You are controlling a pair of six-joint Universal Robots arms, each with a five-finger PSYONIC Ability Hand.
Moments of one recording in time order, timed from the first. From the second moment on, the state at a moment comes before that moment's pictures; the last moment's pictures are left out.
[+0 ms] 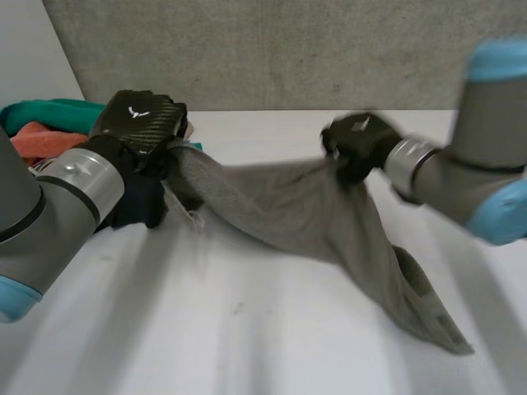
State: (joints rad) left arm 4.30 -1.73 -1.49 3.17 -1.46 3.49; right arm 1.97 -0.99 0.97 0.28 1.26 2.76; left_hand 1.13 1.19 1.19 1.20 0.97; right_hand 1.09 1.17 1.18 1.19 0.94
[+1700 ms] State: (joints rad) left arm 4.41 -2.09 -1.76 3.67 -1.43 3.68; right arm 1.77 -1.16 1.69 -0.19 1.32 2.63; left_hand 0.84 0.81 0.81 0.82 0.64; right_hand 1.09 1.17 1.19 1.20 0.99
